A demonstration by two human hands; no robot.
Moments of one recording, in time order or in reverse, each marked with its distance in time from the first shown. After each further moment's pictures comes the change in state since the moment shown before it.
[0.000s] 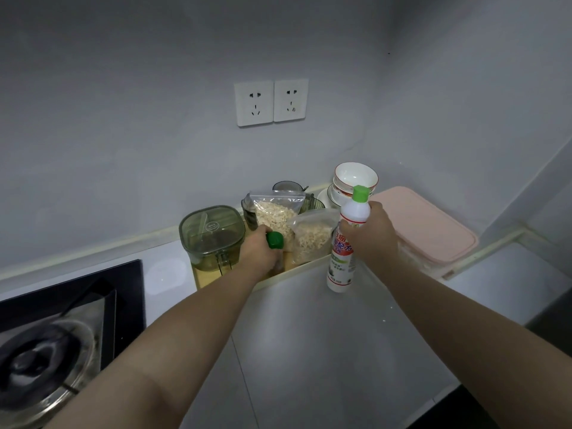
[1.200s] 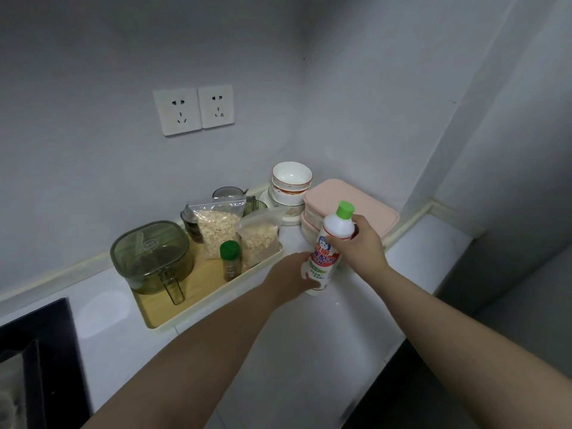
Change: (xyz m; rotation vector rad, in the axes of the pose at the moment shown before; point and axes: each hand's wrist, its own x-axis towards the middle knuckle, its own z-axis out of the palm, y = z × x) left_hand -0.053 0.063 0.093 0.087 -0.496 0.552; right_hand -0.045 0.032 -0.075 0.173 0.027 0.153
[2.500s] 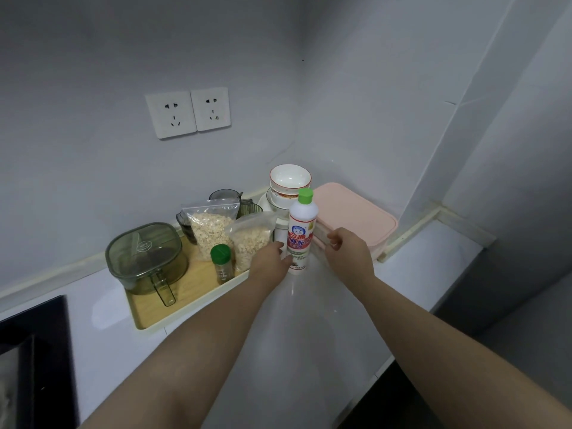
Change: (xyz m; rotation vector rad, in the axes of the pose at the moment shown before) left_hand 0.036 -0.007 -0.005 0.041 0.291 -0.309; right_hand 0.020 0.024 0.007 -0.298 -0.033 -0.078
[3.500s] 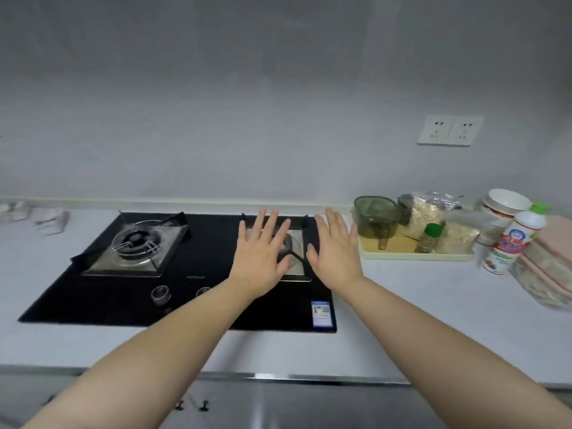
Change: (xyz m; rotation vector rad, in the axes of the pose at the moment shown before) left_hand -0.438 -0.203 -0.251 0.880 0.529 -0.132; right_hand -0.359 -0.250 0.128 -0.264 -0.255 -0.964
